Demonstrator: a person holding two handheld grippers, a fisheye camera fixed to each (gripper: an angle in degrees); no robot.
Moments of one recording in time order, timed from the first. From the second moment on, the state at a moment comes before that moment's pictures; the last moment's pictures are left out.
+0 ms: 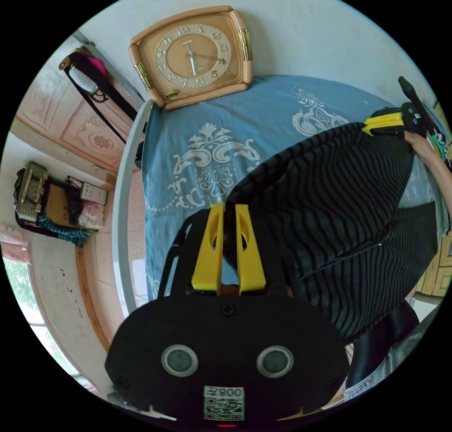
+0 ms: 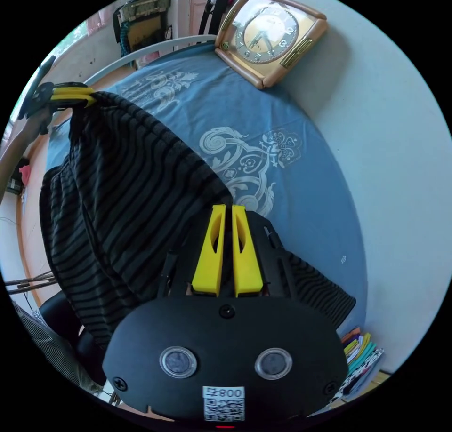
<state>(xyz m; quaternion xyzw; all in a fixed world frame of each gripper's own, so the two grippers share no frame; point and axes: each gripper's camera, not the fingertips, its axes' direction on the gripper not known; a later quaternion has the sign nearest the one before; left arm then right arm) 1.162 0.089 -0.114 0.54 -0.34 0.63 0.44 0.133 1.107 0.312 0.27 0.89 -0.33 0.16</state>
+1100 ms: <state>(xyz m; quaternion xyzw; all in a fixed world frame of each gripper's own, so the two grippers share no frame) 0.827 0.170 0.017 0.51 -0.41 0.64 0.39 0.575 1.319 0.445 0.22 0.88 -0.36 0.21</state>
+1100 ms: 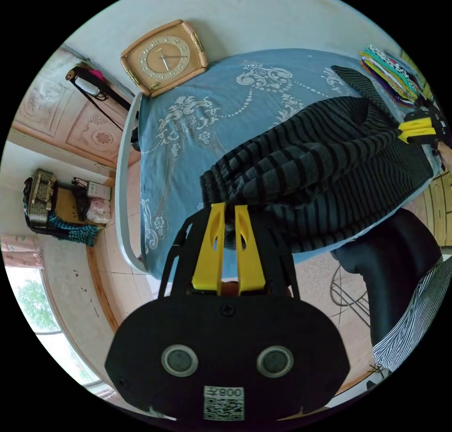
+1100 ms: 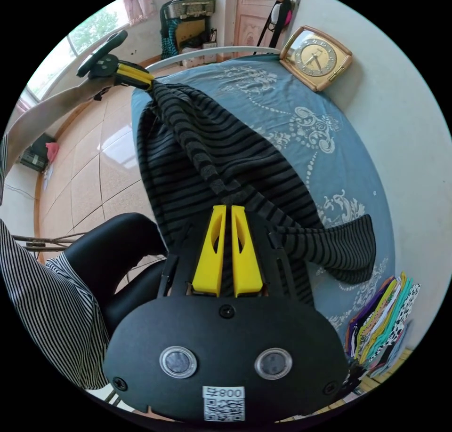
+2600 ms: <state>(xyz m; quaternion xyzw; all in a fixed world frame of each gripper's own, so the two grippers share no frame) 0.649 0.091 -0.007 0.45 -0.43 0.64 0.46 0.805 1.129 0.450 0.13 0.90 -0.31 0.26</state>
